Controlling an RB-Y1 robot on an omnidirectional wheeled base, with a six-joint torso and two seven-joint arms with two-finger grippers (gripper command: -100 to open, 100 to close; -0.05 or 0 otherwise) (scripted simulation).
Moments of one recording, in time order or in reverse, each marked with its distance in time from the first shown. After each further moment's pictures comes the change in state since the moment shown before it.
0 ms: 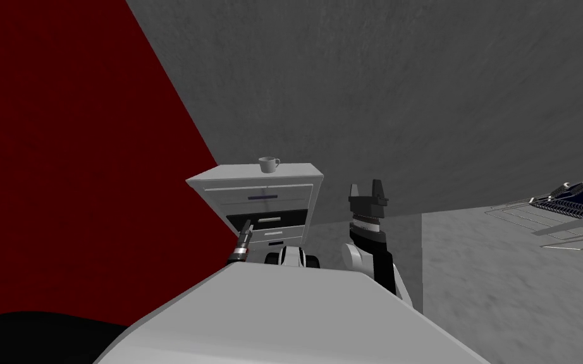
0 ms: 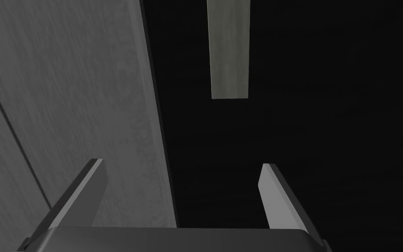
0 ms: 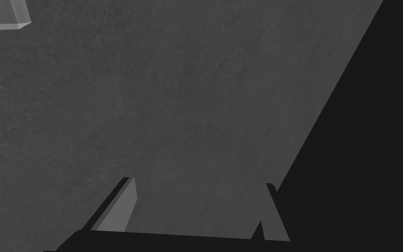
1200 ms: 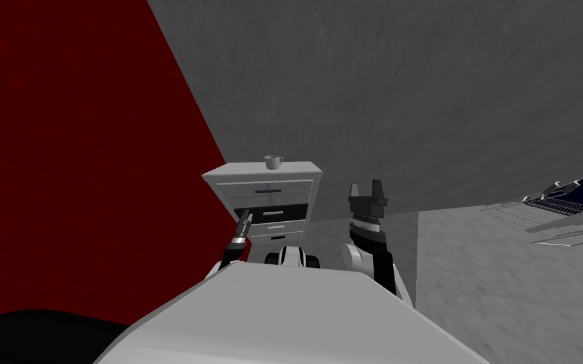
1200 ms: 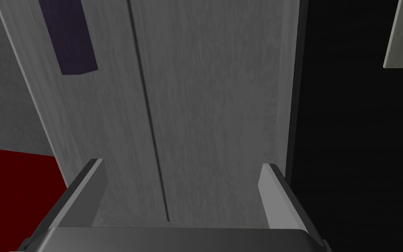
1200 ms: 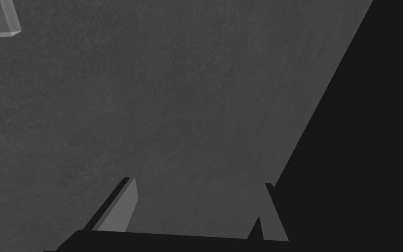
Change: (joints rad) left arm 0.032 0.037 -0.006 -0.286 0.003 0.083 0.002; right arm 0.000 0.000 0.000 0.000 0.000 0.000 0.000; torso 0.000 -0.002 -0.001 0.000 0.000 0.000
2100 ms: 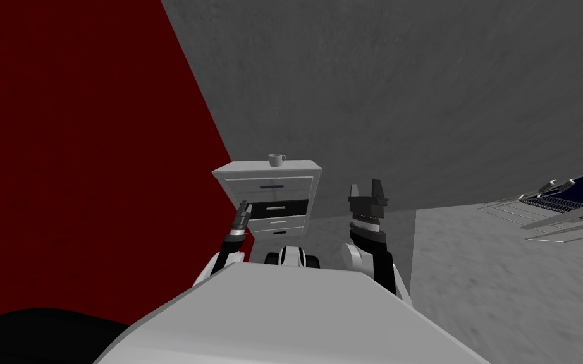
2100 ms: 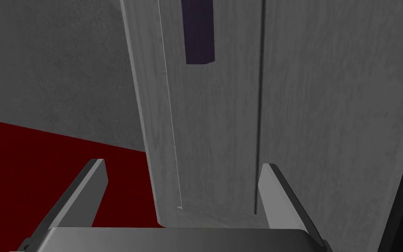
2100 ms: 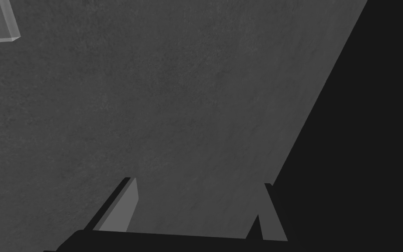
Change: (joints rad) left arm 0.032 0.004 -0.006 -0.268 0.003 0.089 0.002; right arm 0.000 0.000 0.000 0.000 0.000 0.000 0.000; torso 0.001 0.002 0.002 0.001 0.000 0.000
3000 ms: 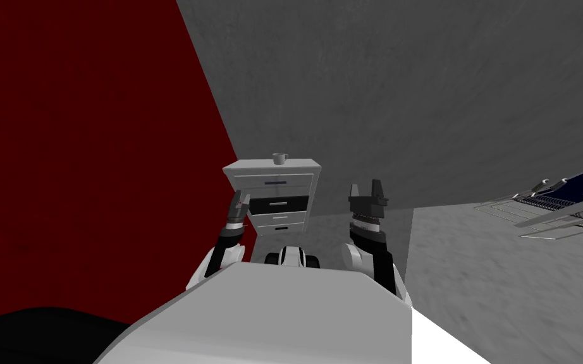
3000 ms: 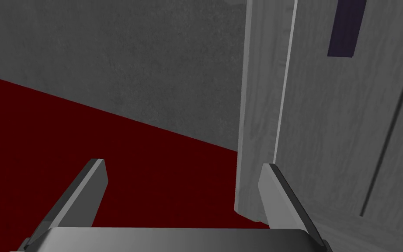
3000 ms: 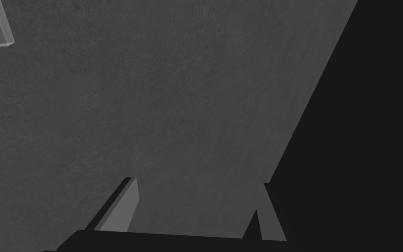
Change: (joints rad) left arm 0.026 -0.036 -0.005 -0.274 0.003 0.089 0.003; right arm 0.000 0.000 0.000 0.000 0.000 0.000 0.000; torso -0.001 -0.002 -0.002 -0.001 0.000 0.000
